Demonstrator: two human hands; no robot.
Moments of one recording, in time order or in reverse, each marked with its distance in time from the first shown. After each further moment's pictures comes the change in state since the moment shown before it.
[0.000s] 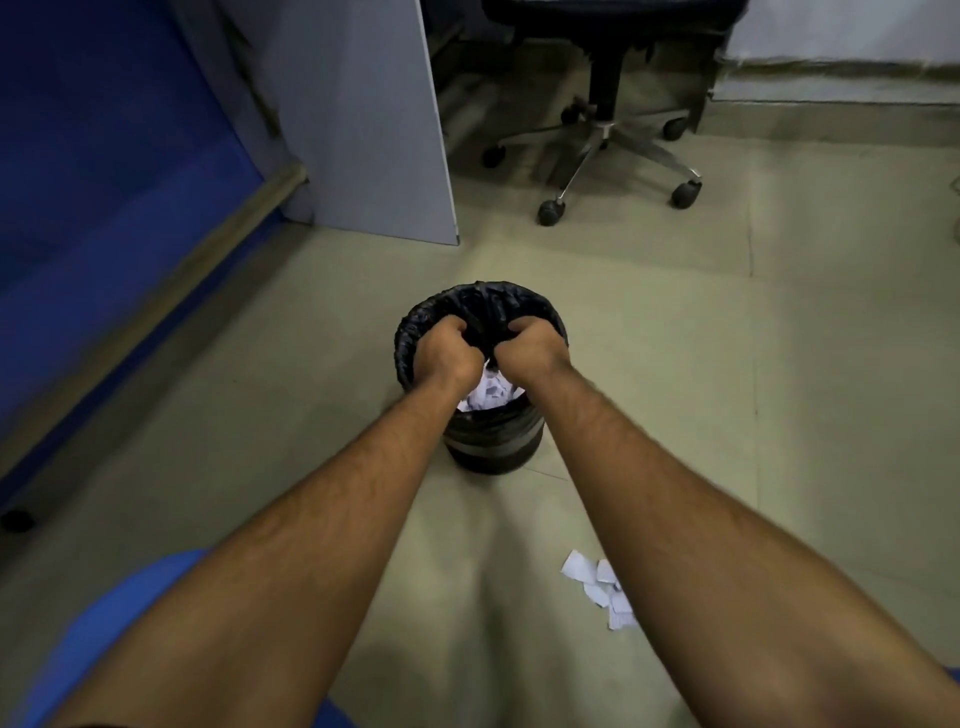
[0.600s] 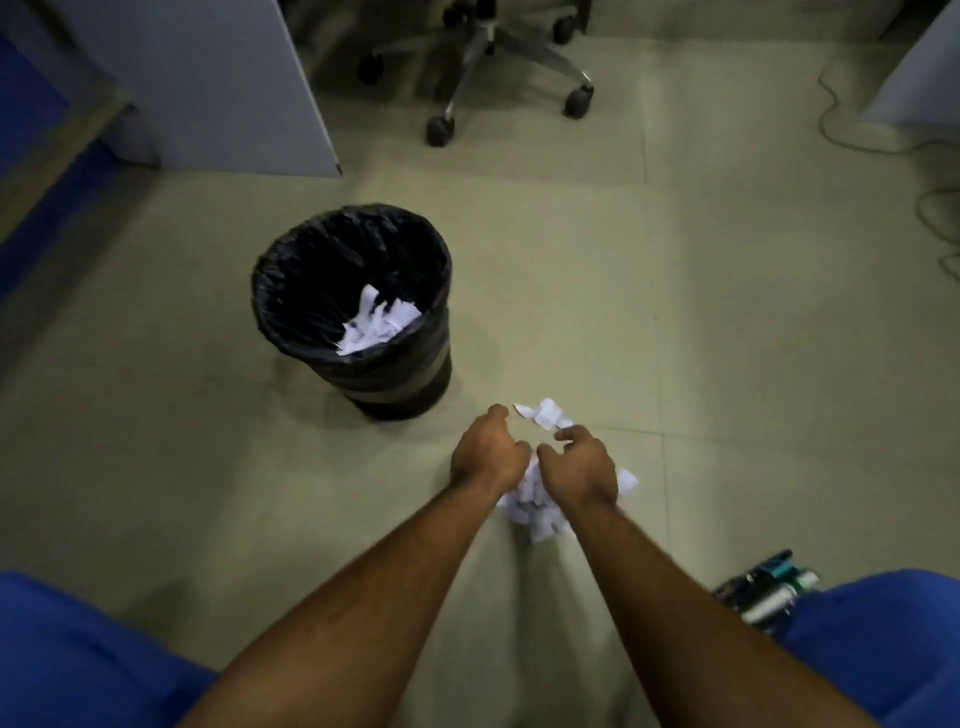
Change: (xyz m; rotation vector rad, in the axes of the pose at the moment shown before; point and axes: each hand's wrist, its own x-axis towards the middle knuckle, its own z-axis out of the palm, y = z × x) left_hand -0.142 -0.038 0.170 0.192 -0.500 0.078; right_hand -0.085 0.257 -0.007 -0.041 0.236 0.379
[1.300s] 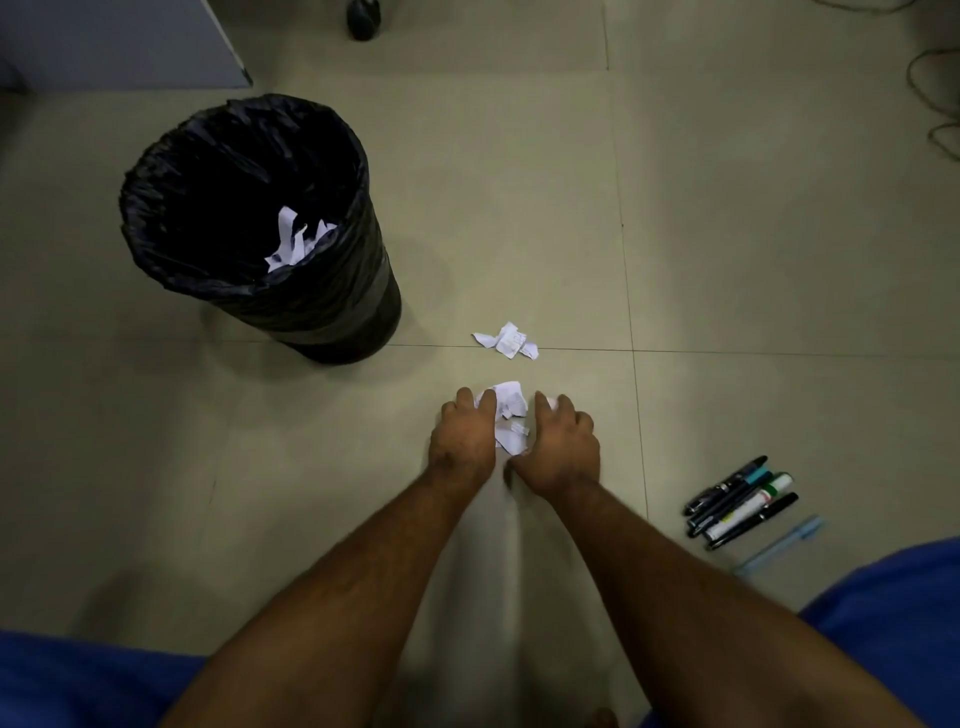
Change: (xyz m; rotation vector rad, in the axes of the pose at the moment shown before) left_hand -0.001 -0.049 0.104 0.570 -0.086 0.210; right_hand 0.001 0.107 0.029 -0.543 -0.040 -0.214
